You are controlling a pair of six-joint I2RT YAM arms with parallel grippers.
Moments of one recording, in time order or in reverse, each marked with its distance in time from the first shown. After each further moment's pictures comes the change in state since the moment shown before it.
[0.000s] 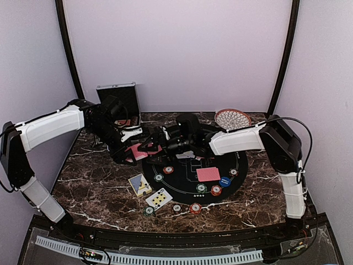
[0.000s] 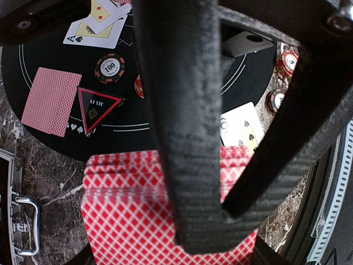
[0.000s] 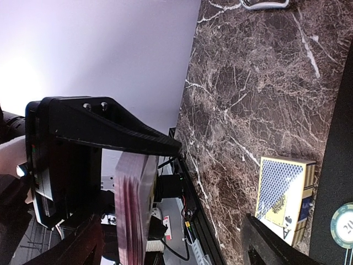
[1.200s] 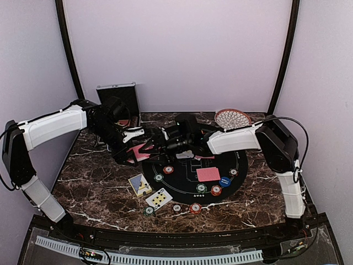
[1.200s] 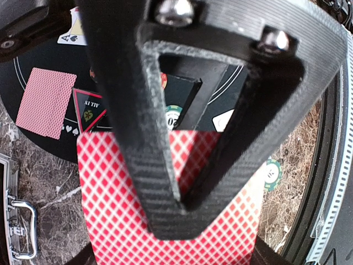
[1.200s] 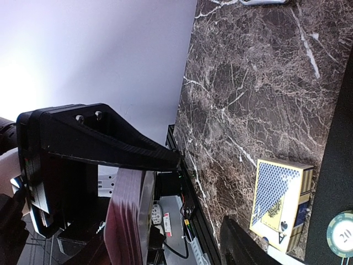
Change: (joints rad) left arm -0.005 0.023 0.010 -0.002 -0.003 -0.003; right arm -0.017 0.051 0.051 -0.029 -0.039 -0.006
